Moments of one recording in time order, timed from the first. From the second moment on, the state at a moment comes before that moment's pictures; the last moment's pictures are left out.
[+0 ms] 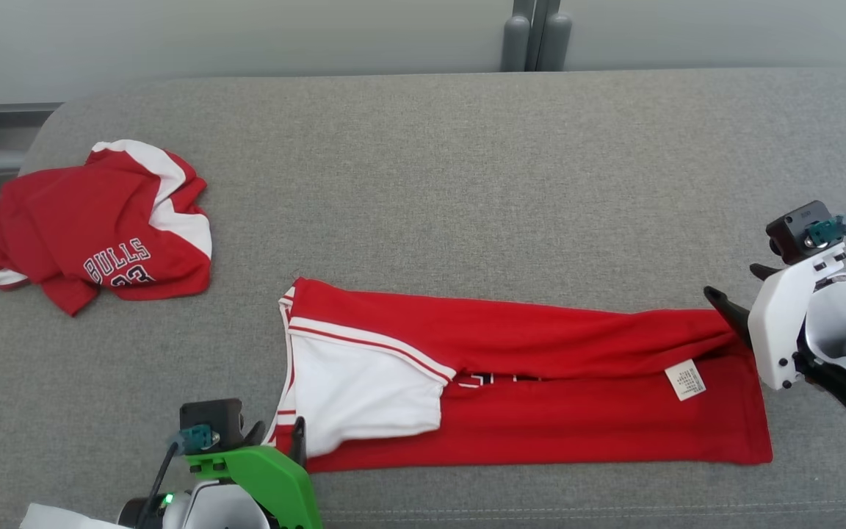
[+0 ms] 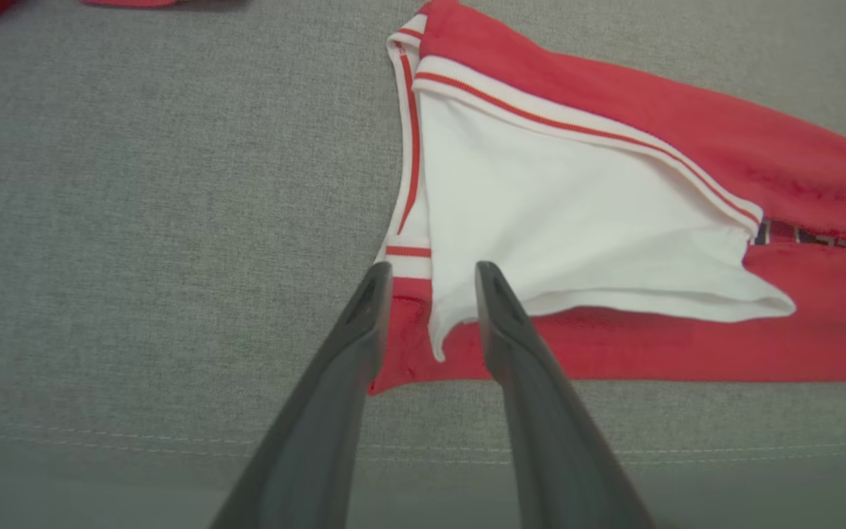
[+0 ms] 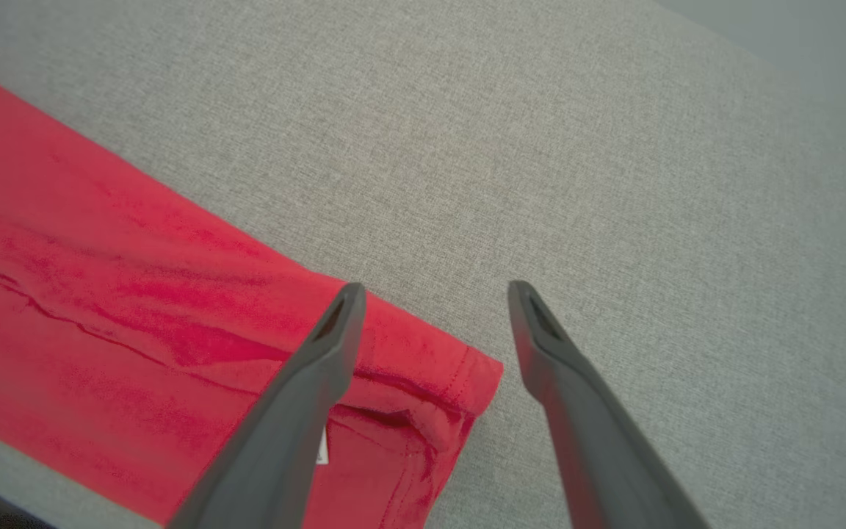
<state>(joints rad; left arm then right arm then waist) -0.09 0.34 -0.58 0.03 -0.66 0.41 0.28 -0.53 -0.67 0.56 0.36 0.60 0.13 0.43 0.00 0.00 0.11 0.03</state>
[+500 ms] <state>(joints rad) -0.04 0.37 -0.56 0.07 -0.64 0.42 0.19 -0.26 -0.40 0.18 0.31 0.54 0.13 0.23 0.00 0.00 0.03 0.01</state>
